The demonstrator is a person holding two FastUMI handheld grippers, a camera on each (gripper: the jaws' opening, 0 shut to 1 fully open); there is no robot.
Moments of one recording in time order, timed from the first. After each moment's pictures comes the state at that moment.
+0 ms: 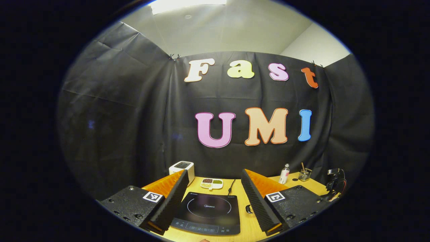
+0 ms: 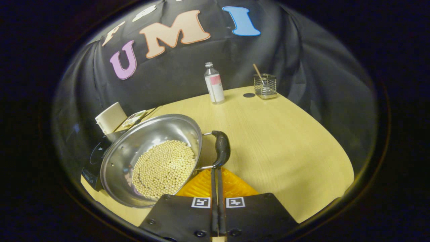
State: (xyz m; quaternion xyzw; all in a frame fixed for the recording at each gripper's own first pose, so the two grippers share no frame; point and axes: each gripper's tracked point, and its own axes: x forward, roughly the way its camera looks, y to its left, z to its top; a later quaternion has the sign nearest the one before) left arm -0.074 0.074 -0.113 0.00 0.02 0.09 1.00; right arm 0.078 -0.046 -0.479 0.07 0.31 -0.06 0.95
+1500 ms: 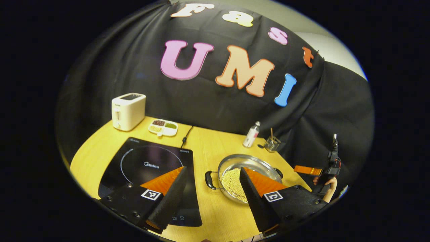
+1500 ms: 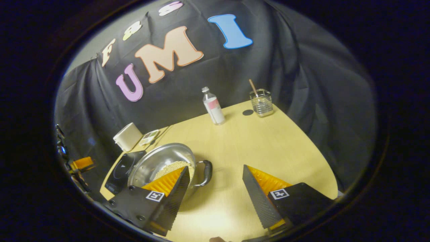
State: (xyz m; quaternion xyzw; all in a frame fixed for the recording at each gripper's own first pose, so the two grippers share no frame) left arm 0.002 -0.017 -0.324 -0.16 0.27 -0.08 0.95; right arm 0.085 -0.080 -0.388 0.16 0.29 0.02 0.94
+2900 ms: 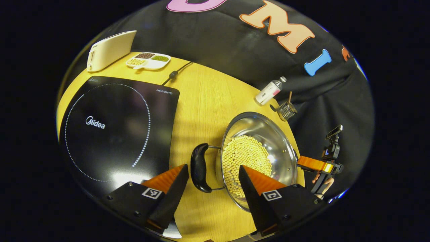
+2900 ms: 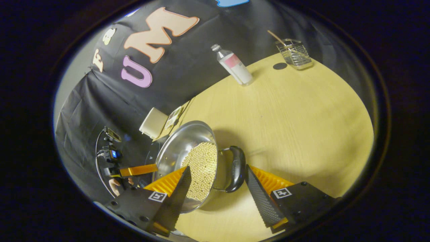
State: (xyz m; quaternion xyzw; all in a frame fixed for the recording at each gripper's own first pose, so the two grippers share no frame) left arm 0.047 -0.071 -0.457 -0.23 0.49 -0.09 0.83; right arm 0.122 -0.023 -0.465 0.27 0.42 0.12 0.86
